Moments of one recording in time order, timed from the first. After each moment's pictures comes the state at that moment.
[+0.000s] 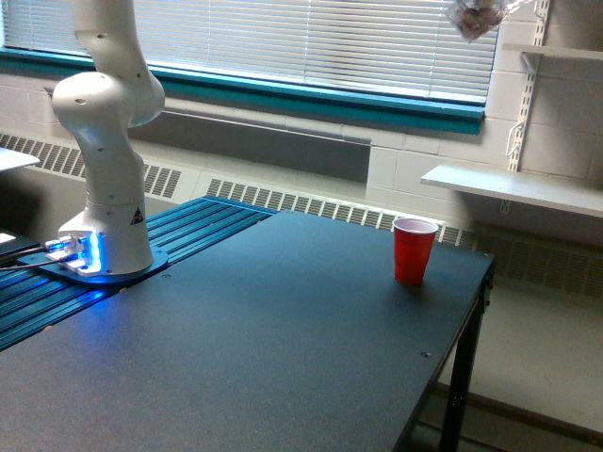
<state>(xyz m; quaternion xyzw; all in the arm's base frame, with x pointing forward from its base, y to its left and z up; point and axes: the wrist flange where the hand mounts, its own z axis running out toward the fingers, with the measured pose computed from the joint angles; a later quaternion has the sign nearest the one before) 0.578 0.090 0.633 -0.89 0.25 -0.35 0.15</state>
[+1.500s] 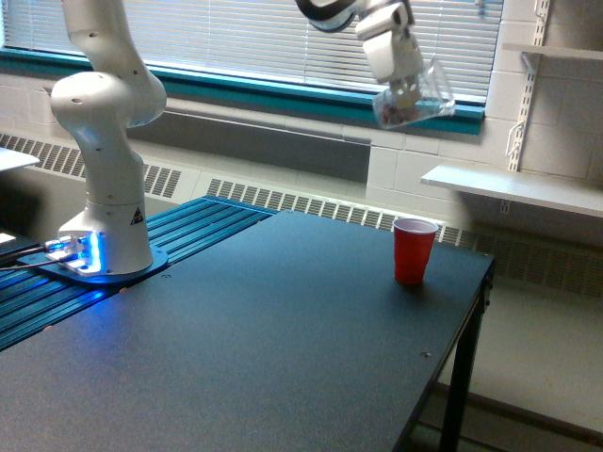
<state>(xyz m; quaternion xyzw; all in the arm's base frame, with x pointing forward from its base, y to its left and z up) 0.489 0.157 0.481 -0.91 0.36 -0.19 0.10</state>
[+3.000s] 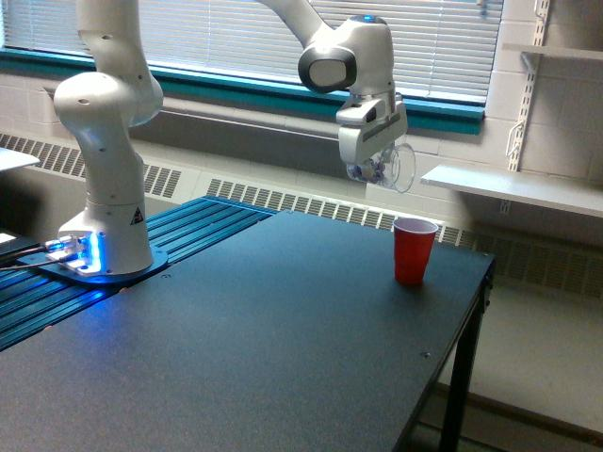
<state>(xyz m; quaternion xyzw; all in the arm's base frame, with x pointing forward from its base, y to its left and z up) 0.446 0.248 0.340 -0.87 0.47 0.00 0.13</state>
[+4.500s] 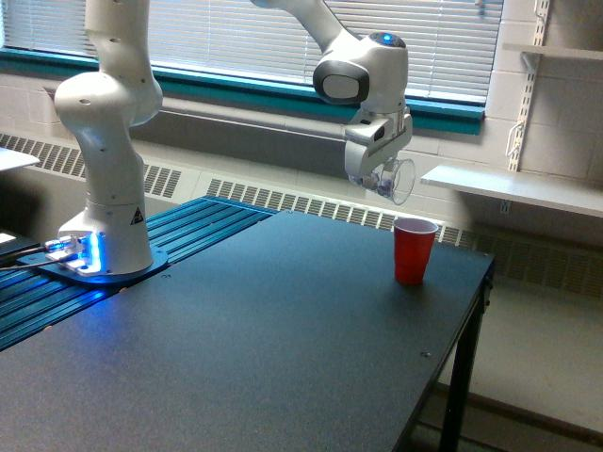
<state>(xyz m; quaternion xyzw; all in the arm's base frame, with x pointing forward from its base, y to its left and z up) 0.455 0.273 0.313 -0.86 0.48 0.09 0.13</state>
